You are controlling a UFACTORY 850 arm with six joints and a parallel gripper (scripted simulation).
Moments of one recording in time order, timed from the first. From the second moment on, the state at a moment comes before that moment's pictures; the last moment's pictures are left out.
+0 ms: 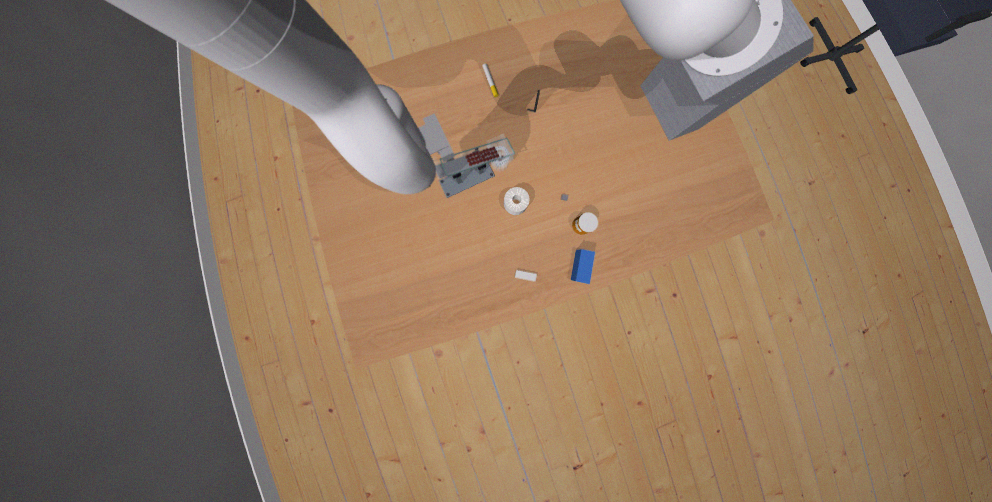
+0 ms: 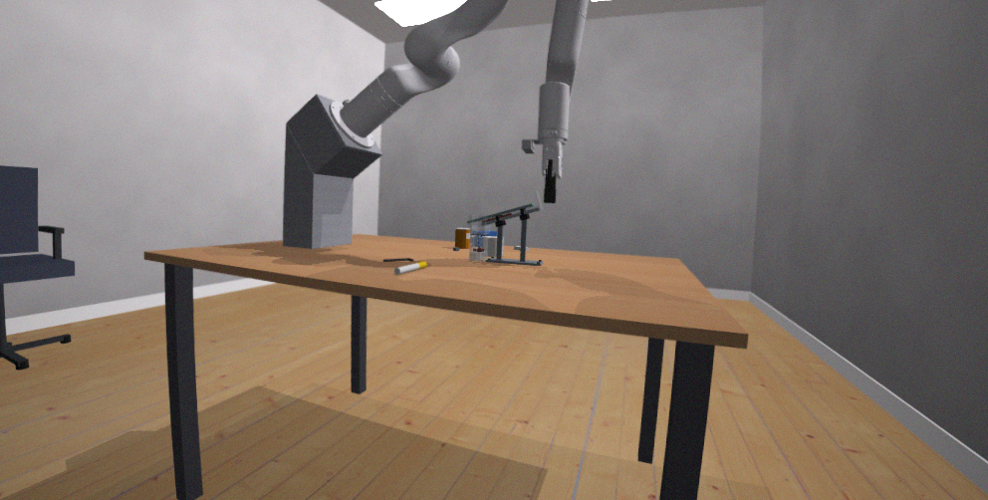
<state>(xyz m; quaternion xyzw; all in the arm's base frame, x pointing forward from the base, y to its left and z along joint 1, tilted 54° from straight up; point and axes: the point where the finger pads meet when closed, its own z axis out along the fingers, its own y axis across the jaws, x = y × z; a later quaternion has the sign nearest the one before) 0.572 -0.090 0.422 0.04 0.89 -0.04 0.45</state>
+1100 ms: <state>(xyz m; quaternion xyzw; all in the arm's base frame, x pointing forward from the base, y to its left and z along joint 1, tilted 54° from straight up) 0.565 -0.091 0.400 0.04 0.89 -0.04 0.45</state>
